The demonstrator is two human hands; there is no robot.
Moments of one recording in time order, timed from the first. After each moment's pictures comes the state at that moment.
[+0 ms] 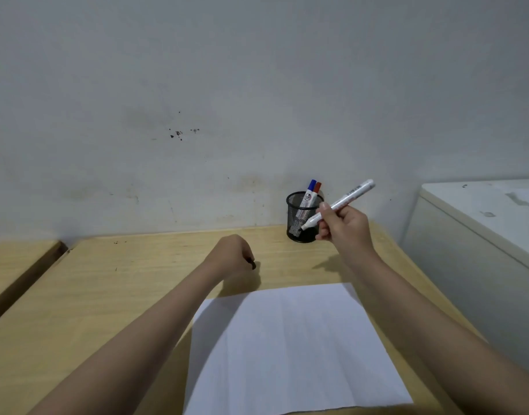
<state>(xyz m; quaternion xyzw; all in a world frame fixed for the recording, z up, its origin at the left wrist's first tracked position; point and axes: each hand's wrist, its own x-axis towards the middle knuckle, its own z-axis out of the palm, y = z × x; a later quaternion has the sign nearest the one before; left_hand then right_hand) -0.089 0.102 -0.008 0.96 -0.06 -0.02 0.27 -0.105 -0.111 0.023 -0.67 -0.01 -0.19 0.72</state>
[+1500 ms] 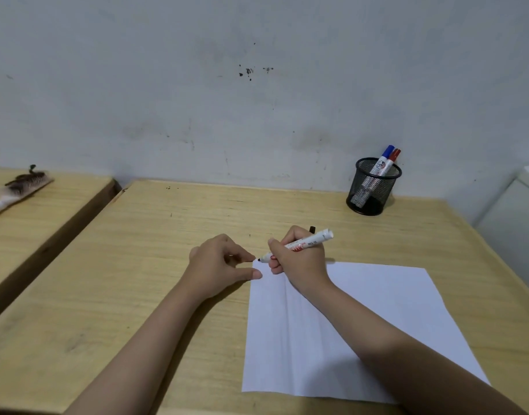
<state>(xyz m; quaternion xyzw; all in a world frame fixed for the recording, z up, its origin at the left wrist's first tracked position) -0.172 0.215 -0.062 0.92 0.01 0.05 0.39 -0.140 0.053 -0.062 -0.71 -0.01 0.00 0.71</state>
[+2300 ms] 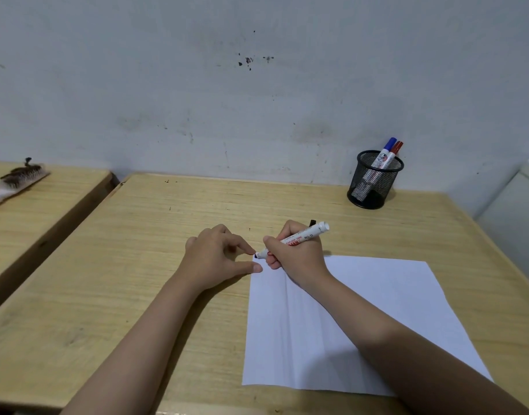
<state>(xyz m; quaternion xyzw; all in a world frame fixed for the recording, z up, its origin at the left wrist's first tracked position) -0.167 0.221 -0.061 0.95 -0.02 0.07 0.30 -0.137 0.055 -0.065 -0.70 -0.02 0.03 0.71</state>
